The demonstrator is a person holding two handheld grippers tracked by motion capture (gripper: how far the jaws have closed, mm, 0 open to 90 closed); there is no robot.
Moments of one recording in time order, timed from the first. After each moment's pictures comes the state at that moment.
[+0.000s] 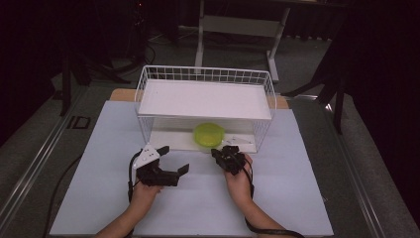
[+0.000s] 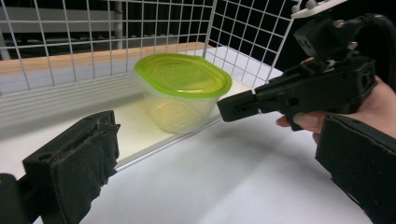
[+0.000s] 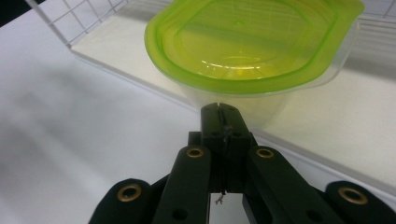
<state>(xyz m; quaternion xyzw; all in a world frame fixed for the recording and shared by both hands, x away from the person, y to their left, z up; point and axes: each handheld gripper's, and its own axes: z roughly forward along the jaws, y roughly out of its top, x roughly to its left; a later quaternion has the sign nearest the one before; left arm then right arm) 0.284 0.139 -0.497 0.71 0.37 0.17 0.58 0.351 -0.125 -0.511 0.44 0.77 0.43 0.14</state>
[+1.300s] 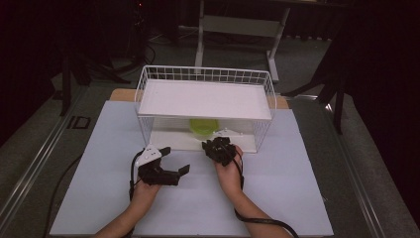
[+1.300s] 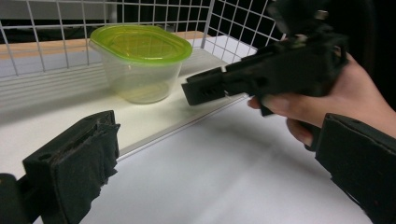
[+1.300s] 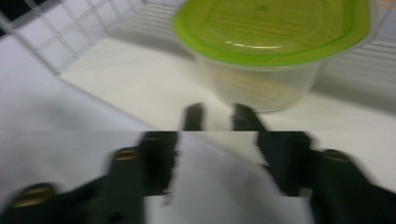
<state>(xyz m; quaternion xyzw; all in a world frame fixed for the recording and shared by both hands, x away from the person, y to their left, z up) 0.292 0.138 -0.504 0.72 0.36 0.15 0.57 0.372 -0.100 -0.511 0.44 0.77 0.44 0.15</state>
